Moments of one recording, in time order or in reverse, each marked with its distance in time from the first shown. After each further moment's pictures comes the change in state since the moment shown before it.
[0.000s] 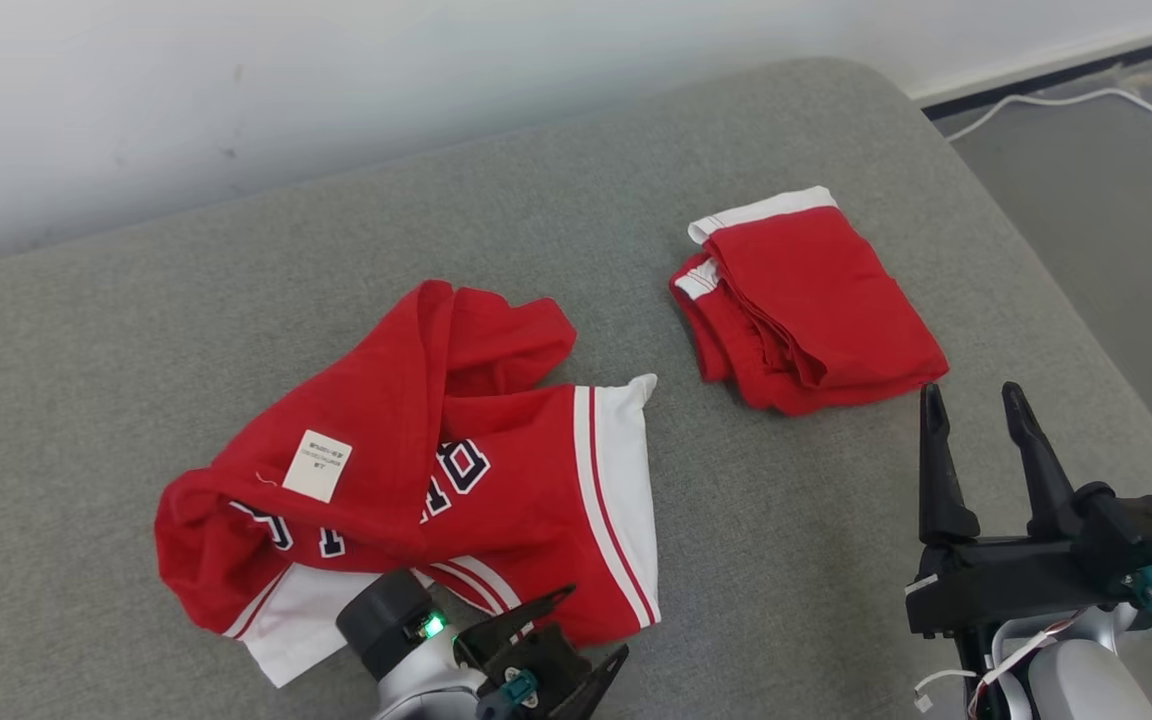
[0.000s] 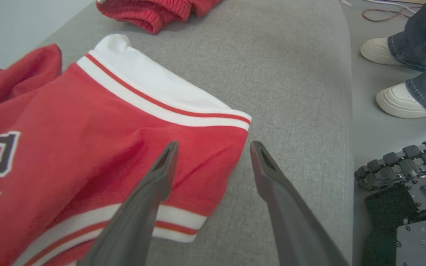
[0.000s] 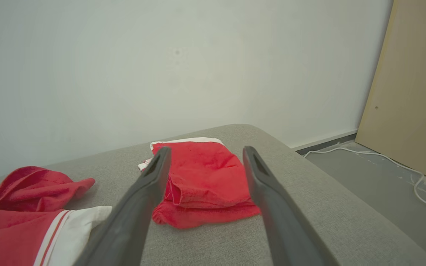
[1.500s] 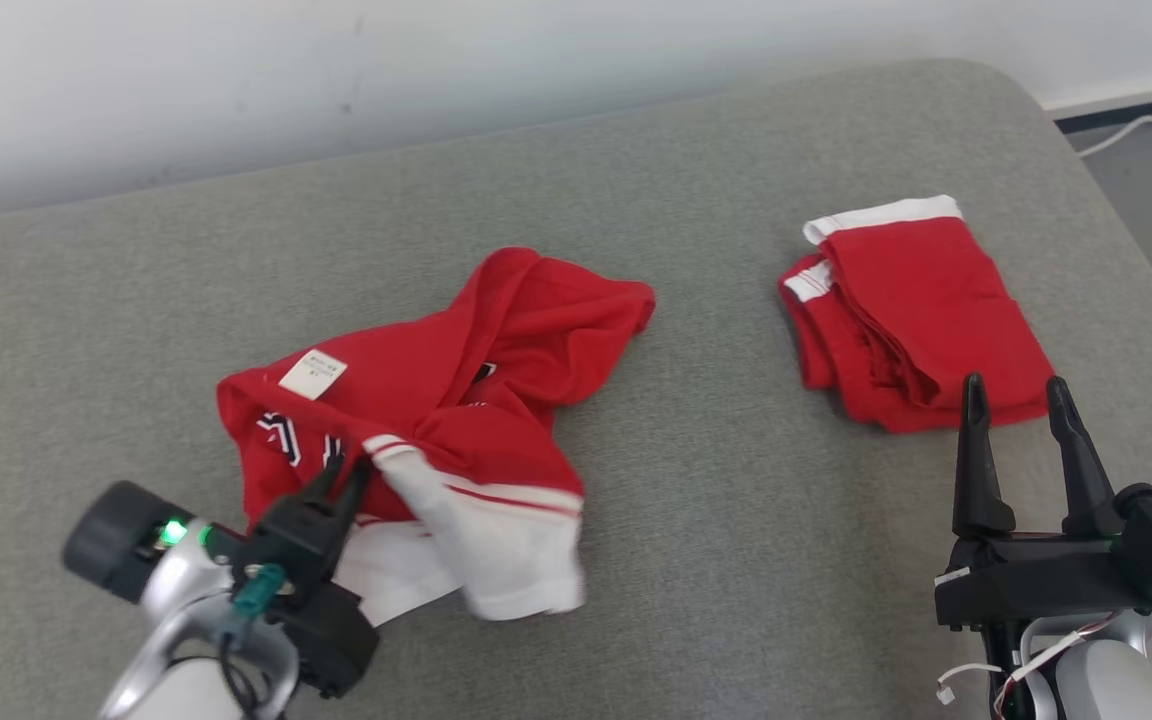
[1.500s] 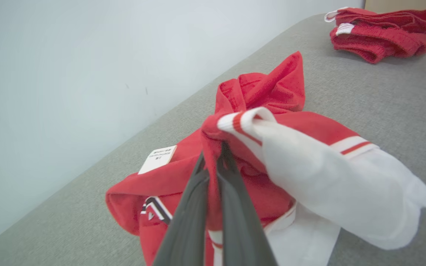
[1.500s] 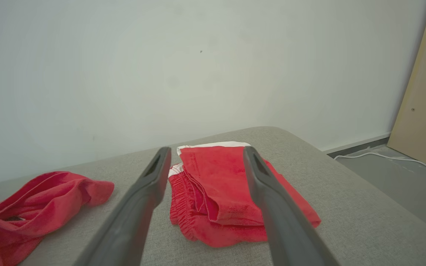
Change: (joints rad) left arm -0.029 0.206 0.193 -0.131 -0.073 0.227 -0.090; right arm 0.010 0.004 -0.058 -0.026 0.003 -0.002 -0.016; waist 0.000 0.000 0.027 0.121
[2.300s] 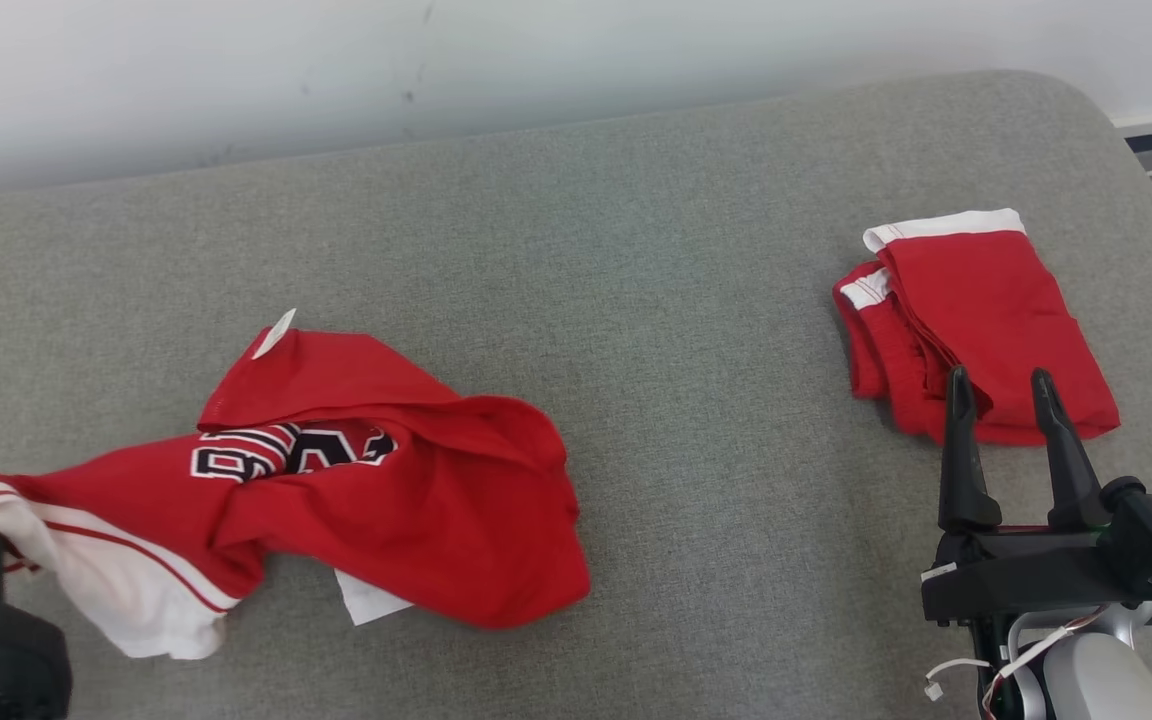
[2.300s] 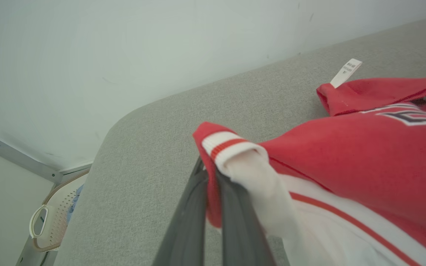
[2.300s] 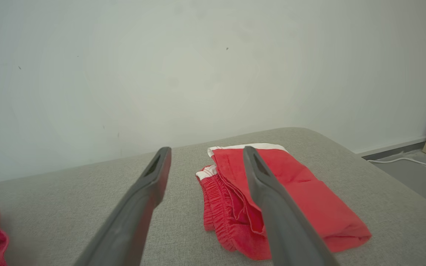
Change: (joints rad) left arm 0.287 0.090 0.562 -0.061 -0.077 0.021 0.108; right arm -0.007 0.004 0.019 -0.007 0.000 0.000 0.000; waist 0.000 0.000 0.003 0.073
